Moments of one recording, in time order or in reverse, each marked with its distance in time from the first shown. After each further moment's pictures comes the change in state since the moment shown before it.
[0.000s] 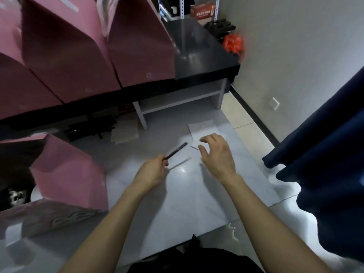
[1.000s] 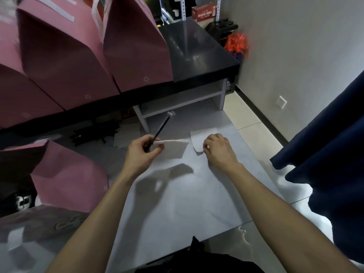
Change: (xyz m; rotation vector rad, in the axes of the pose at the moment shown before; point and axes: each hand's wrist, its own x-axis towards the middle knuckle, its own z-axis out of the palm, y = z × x) left_hand 0.015 -0.006 -0.055 -0.662 0.299 0.111; right_hand 0.041 0.044 0.022 -0.254 -0.270 -0.067
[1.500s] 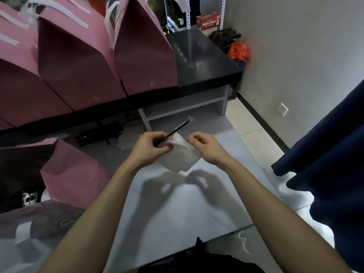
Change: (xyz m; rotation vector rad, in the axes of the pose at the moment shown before) left_hand 0.019 0.030 -0.009 0.129 -0.190 0.077; right_hand -0.004 -0.069 -0.063 1.007 -0.113 0.122
